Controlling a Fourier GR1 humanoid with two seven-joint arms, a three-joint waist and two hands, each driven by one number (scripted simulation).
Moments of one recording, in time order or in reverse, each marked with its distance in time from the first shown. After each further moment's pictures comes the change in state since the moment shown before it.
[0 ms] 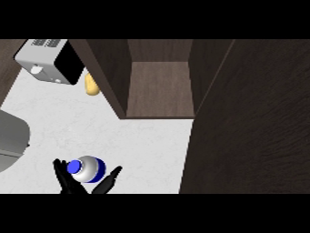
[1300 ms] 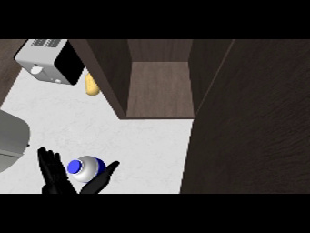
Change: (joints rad) left arm 0.152 0.001 -0.044 -0.554 -0.567 0.215 0.611; right arm 0.039 0.056 -0.039 -0.002 -0.011 0.072 -0.017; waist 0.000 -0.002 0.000
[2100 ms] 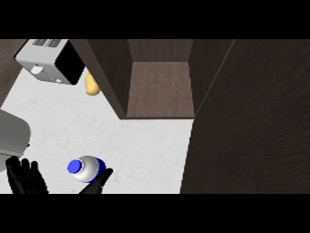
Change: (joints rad) left arm 0.115 0.020 -0.124 -0.378 -0.462 0.124 0.458; right arm -0.009 0.059 -0.058 -0.004 -0.017 0.071 0.035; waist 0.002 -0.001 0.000
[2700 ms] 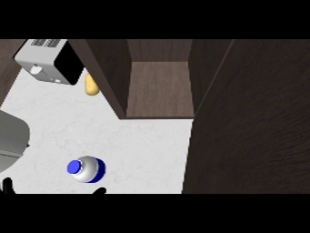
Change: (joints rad) left arm 0.112 -0.011 -0.129 -0.254 -0.313 0.001 0.205; right arm 0.019 0.028 -0.049 -0.004 -0.019 0.074 -0.001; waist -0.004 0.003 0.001
